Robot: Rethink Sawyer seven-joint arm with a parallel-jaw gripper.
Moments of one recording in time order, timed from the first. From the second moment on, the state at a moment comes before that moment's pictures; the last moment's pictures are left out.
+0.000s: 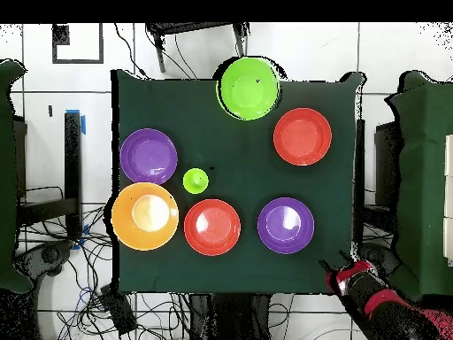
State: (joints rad) arm -1.83 -0.62 1.10 2.21 -0.76 0.56 1.14
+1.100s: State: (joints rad) arm -1.67 -0.57 1.07 2.15 -0.78 0.56 1.14
